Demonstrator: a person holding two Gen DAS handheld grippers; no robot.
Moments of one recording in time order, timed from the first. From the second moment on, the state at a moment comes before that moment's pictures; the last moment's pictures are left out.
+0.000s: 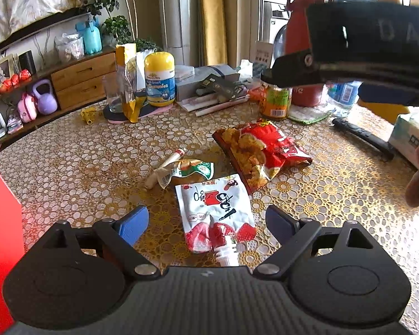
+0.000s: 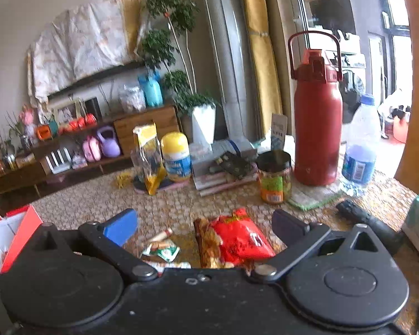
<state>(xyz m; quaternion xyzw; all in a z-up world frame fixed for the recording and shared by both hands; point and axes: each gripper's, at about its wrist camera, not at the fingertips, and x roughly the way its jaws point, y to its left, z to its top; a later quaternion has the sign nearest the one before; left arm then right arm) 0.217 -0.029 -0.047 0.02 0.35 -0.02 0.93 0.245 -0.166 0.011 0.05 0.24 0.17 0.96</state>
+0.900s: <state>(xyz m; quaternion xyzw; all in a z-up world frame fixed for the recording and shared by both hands) 0.240 -0.035 -0.075 0.01 0.33 -0.01 0.94 0.335 -0.146 -0.053 -0.02 0.34 0.16 0.93</state>
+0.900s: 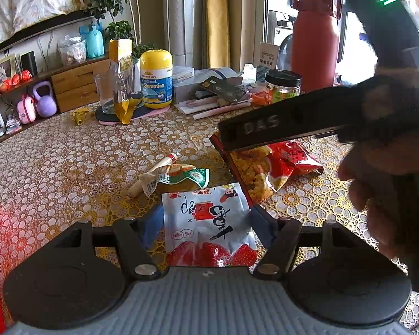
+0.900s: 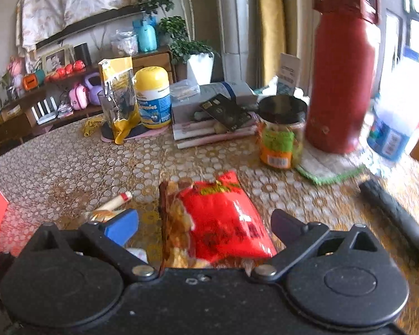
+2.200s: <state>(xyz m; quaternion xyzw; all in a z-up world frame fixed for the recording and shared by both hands) 0.108 0.004 0.005 -0.03 0.27 -0.03 0.96 0.224 -0.150 -0.008 0.01 0.29 0.16 0.94</state>
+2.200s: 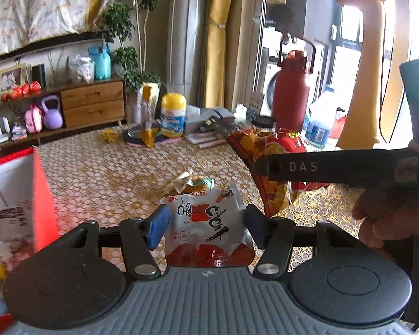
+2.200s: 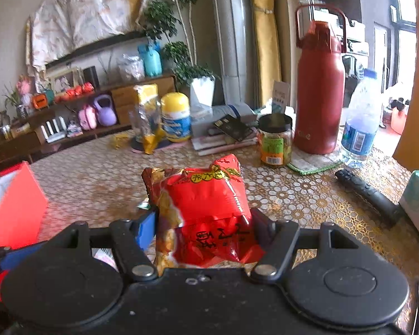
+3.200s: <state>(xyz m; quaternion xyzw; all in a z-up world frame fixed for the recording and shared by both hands) 0.027 0.189 0.045 -0.06 0.22 0.18 0.96 0.156 0.018 0.055 0.00 0.24 0.34 0.91</state>
